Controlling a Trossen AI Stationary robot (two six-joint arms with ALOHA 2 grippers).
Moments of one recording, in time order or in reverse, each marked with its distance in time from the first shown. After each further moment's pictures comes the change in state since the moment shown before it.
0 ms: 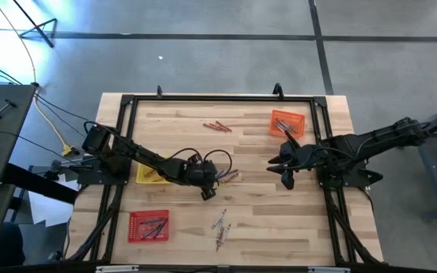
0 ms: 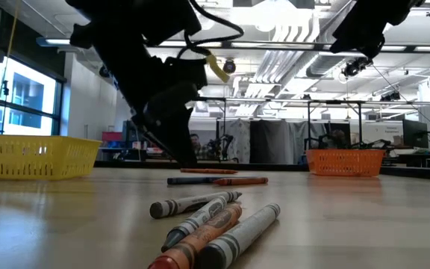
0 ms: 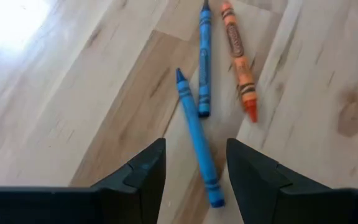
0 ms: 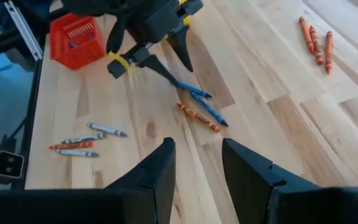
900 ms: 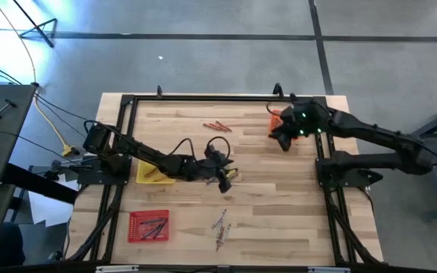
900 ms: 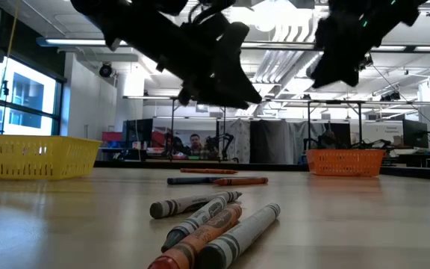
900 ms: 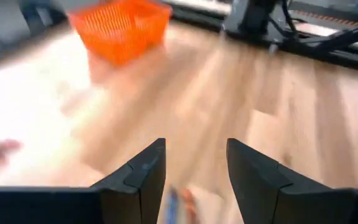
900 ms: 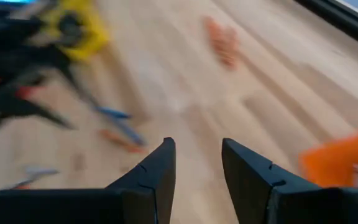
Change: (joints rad) left arm 0.042 0.001 0.000 0.548 -0.088 0.161; right arm -0.736 0.022 0.002 -0.045 -0.474 -0.285
